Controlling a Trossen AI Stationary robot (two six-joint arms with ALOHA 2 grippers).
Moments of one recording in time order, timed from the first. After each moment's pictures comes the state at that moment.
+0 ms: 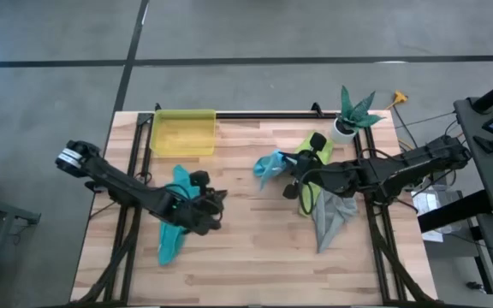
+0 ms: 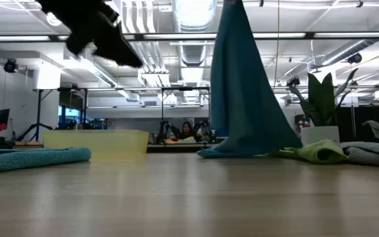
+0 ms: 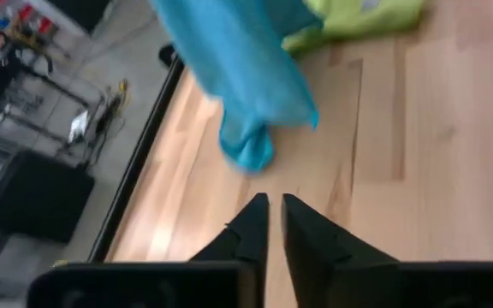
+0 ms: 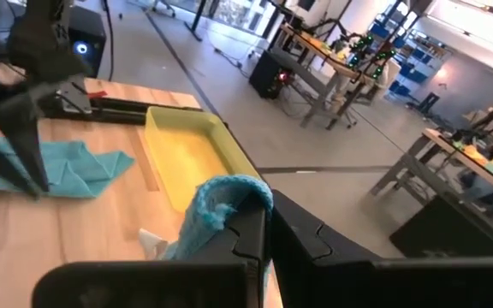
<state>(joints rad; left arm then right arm) -0.43 1.43 0.90 -0.28 -0.88 -0.09 0.27 1.26 1.09 -0.15 0.86 -0.19</state>
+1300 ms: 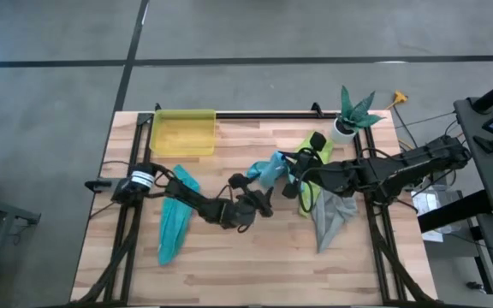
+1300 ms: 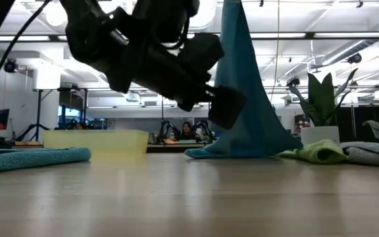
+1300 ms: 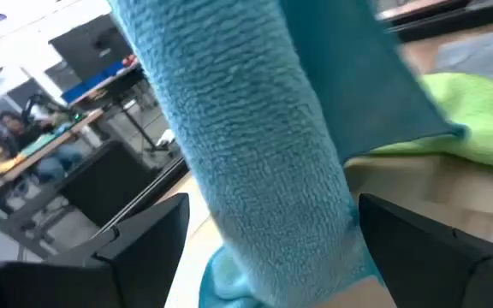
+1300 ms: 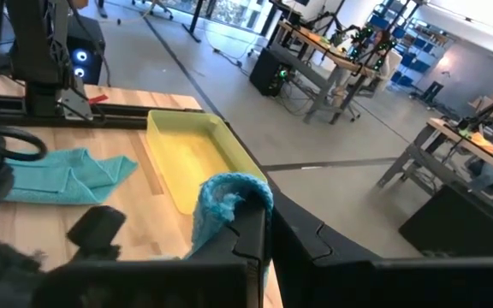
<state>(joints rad) -0.23 2.11 1.12 0.70 -1.11 0.15 0.27 1.26 1.09 -0.15 0.86 -0.14</state>
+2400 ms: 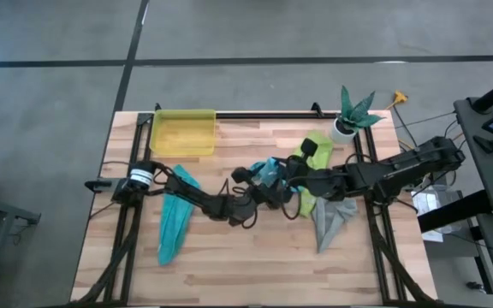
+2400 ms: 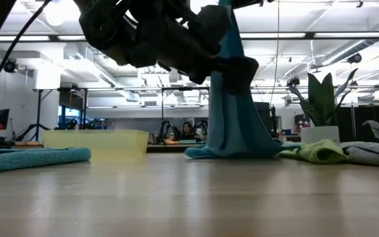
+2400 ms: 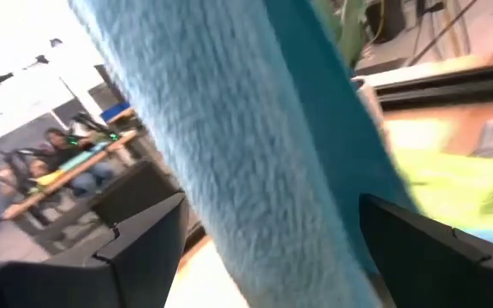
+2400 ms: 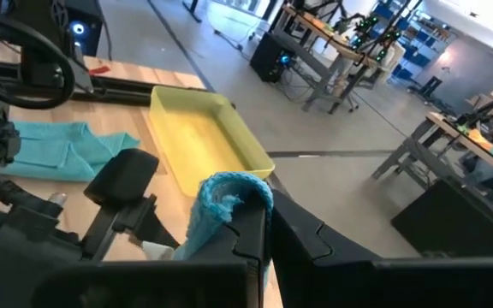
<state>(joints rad) -0.22 2.09 1.20 0.85 -1.16 0.38 0.27 1.35 1.09 -0.14 0.87 -0.13</state>
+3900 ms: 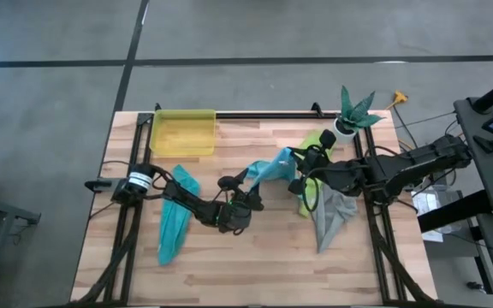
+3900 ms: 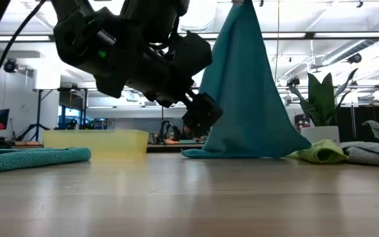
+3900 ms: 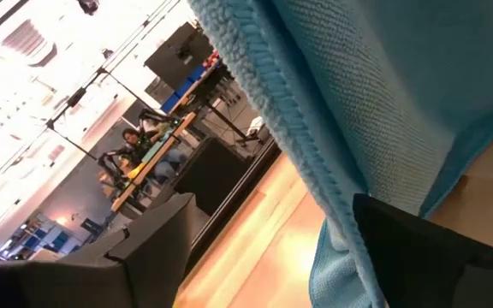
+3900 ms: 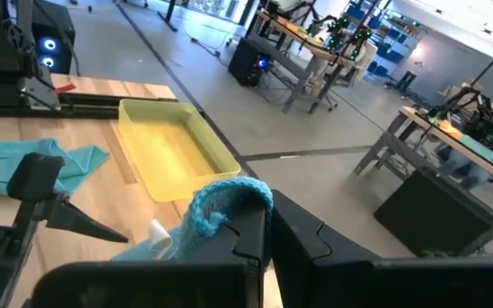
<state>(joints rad) -0.27 2.09 1.07 0.74 -1.39 0.42 0.29 1.21 1.09 -0.25 0.94 -0.10</state>
